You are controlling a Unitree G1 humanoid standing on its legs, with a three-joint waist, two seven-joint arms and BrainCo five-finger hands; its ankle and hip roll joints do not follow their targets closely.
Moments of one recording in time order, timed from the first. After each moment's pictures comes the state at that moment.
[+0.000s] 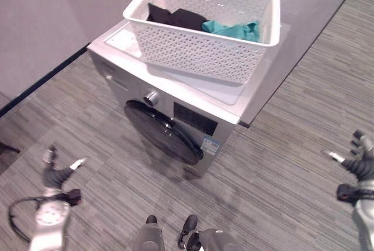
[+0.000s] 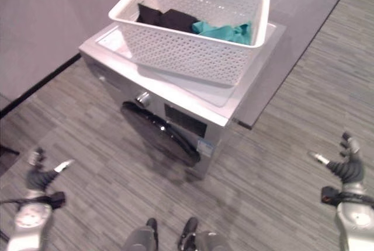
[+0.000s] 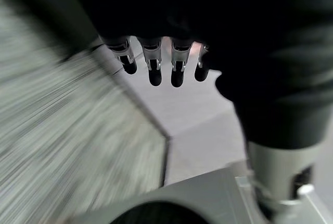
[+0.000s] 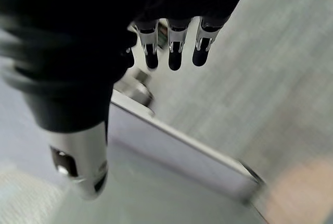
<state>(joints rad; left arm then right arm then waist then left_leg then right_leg) 0.11 0.42 0.16 0.35 -0.22 -0.07 0.22 0.27 -0.55 -0.27 0.08 0.26 -0.02 -0.13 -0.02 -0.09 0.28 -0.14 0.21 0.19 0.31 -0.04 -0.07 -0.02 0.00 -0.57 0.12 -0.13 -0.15</state>
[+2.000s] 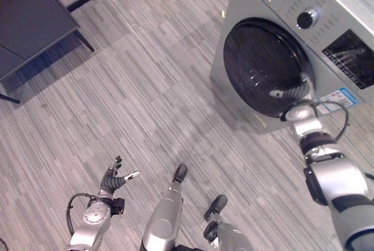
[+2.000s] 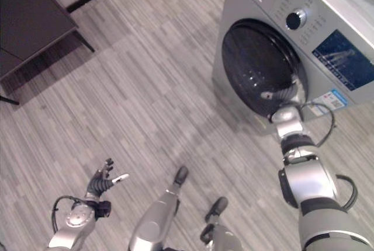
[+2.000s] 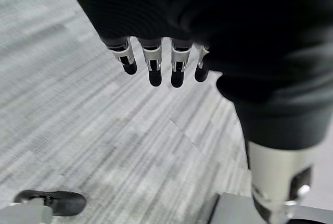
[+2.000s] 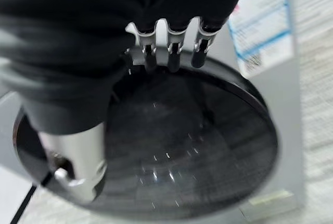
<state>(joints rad) 0.10 0.48 -0.18 0.32 -0.33 -0.08 0.19 -1.01 -0.55 0.24 1.17 0.01 0.11 -0.43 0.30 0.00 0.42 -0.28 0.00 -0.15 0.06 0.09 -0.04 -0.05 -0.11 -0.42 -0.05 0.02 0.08</state>
